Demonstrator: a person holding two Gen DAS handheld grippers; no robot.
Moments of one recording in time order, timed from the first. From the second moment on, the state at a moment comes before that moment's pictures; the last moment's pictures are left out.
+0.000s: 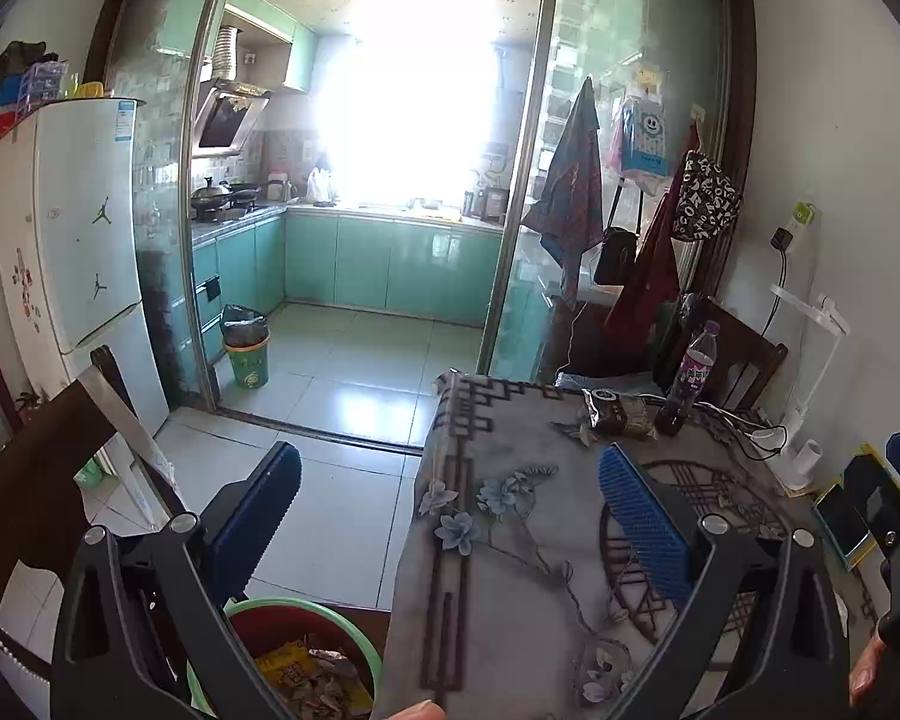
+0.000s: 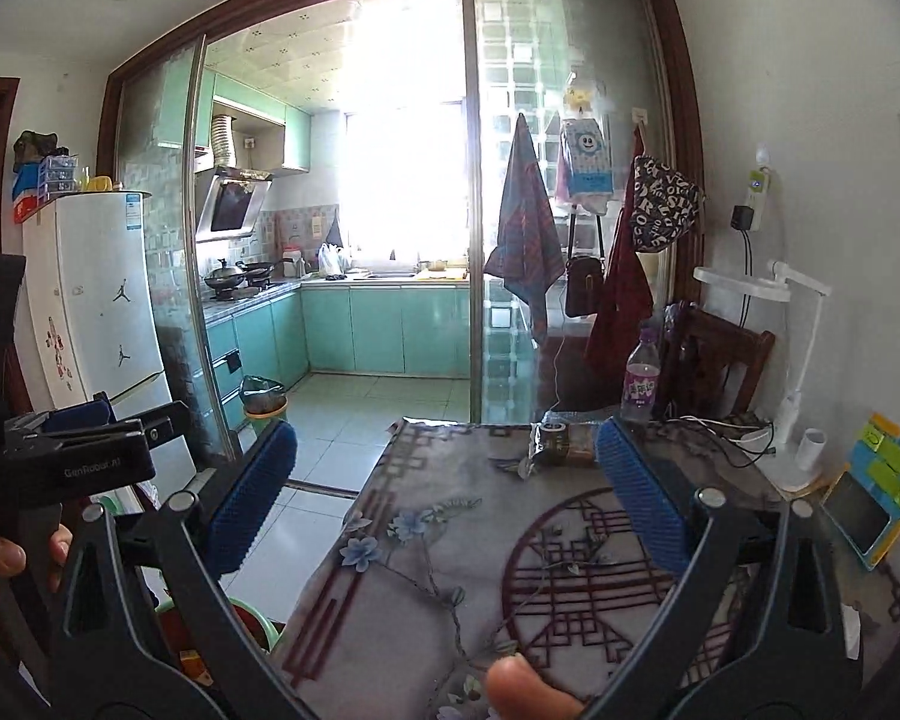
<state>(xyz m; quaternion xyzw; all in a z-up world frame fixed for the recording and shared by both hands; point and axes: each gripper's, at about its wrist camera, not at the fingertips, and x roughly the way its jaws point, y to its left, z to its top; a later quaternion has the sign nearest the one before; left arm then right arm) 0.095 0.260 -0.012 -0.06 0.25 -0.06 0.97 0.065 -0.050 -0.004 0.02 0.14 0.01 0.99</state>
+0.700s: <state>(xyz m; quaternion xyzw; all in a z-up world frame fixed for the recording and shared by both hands) 0.085 0.277 -0.022 -0.06 0.28 -0.03 0.96 0.054 -0.044 -0.025 0.04 0.18 0.03 0.98</state>
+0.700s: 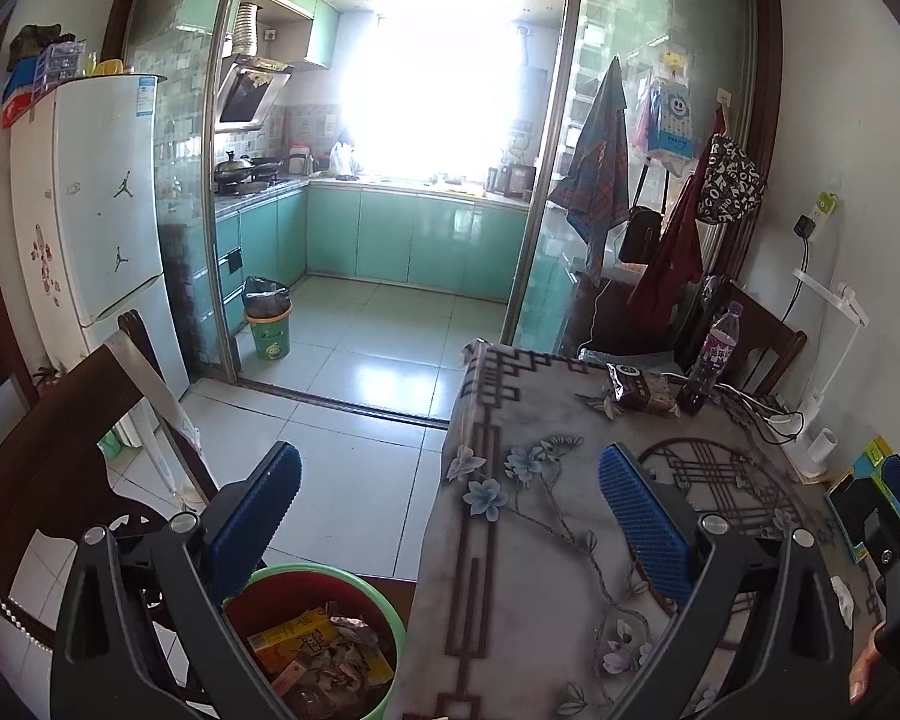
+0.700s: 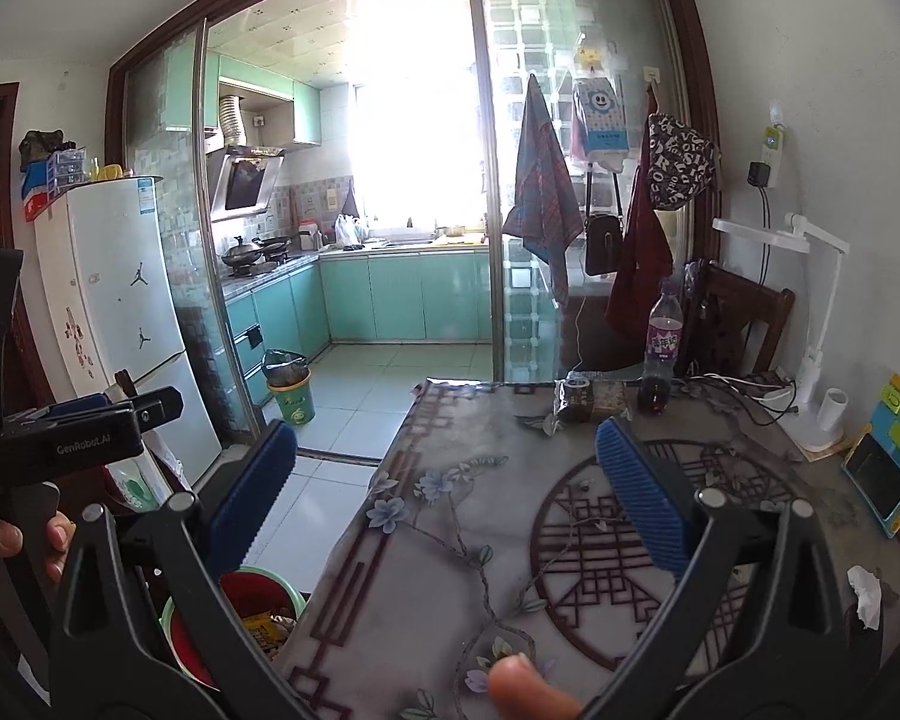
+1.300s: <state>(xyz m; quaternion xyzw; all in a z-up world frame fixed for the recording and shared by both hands) 0.070 0.282 -0.022 -0.06 0.28 -0.03 0.96 0.041 -0.036 -0.027 0.03 0.19 0.04 0.98</state>
